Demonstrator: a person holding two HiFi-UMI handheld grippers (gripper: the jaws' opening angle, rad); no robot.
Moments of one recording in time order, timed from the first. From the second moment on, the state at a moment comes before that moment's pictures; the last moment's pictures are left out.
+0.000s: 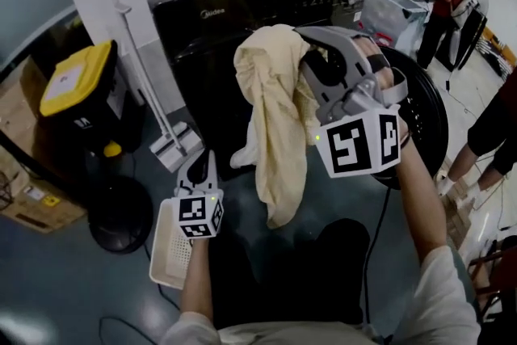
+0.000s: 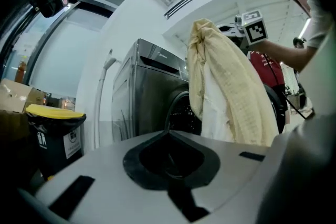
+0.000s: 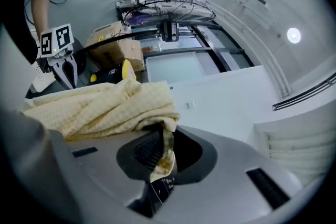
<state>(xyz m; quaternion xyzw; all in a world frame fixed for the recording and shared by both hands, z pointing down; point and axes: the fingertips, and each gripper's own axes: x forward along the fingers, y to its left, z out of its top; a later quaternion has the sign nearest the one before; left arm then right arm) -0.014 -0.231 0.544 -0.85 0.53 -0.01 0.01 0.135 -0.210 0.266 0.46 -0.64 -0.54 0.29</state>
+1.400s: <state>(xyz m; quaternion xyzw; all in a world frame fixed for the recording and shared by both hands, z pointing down) -0.338 -0.084 0.581 -0.64 0.76 -0.05 -0.01 -0.227 -0.112 0.380 0.14 -0.82 -0.55 0.11</state>
